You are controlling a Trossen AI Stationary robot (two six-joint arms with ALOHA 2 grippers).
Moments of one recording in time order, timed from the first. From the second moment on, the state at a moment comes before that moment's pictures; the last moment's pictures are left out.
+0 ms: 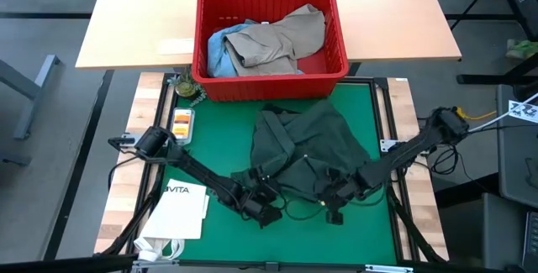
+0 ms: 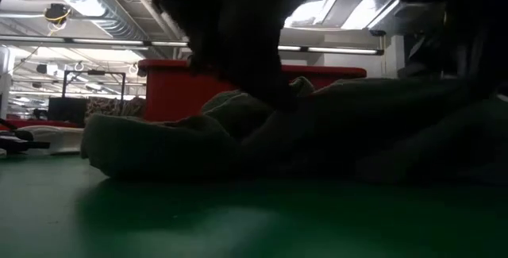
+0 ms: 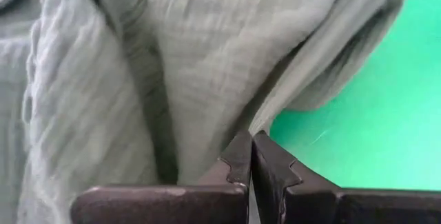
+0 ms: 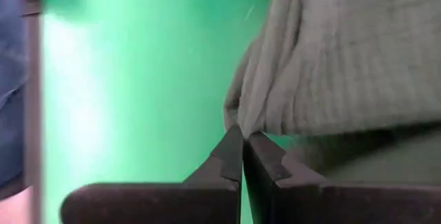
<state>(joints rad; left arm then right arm) -0.46 2.04 1.37 -0.33 -0.71 -0.67 0.57 1.48 0.94 -0.57 0.02 0.64</state>
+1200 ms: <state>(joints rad) -0.54 2.05 1.36 0.02 -0.36 -0.20 0.72 1.50 1.18 -0.71 -0.42 0.65</state>
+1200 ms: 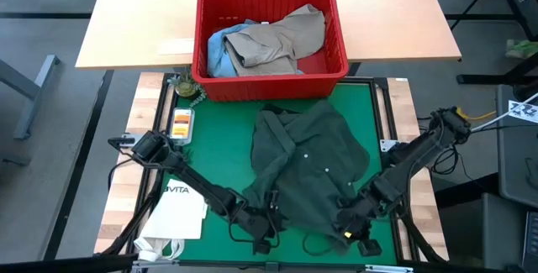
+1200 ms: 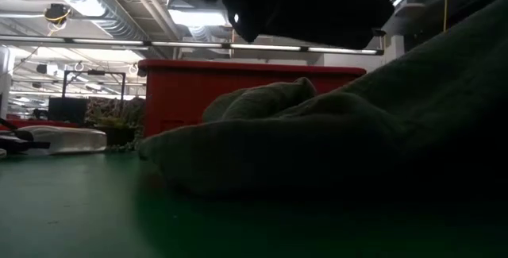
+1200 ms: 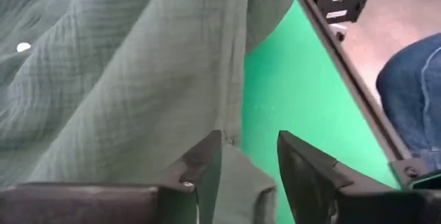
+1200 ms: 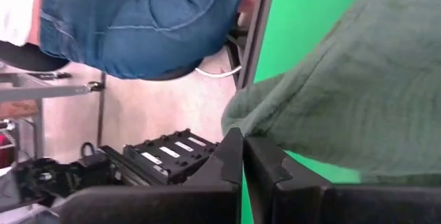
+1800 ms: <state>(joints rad) -0.53 2.06 1.37 -0.31 -0.40 -0.44 0.74 1.54 1.18 -0.70 -0.36 0.65</state>
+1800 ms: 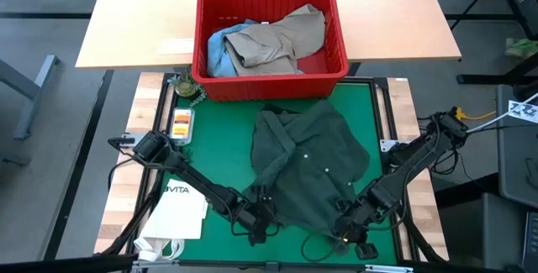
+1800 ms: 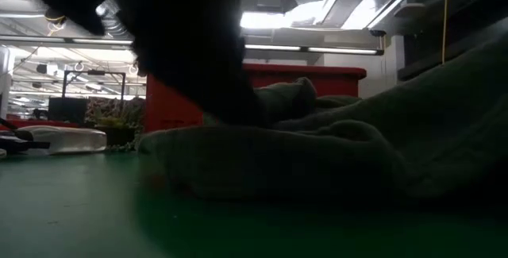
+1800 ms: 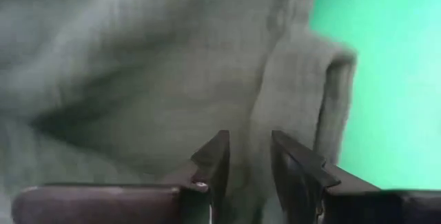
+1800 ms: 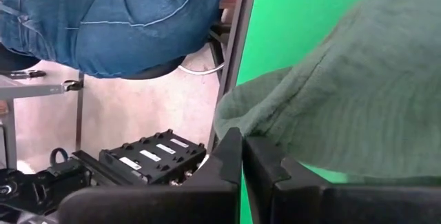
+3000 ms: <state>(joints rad) -0.69 2.09 1.37 -0.54 -0.21 -0.74 0.74 1.65 1.16 -0.94 -0.02 0.46</state>
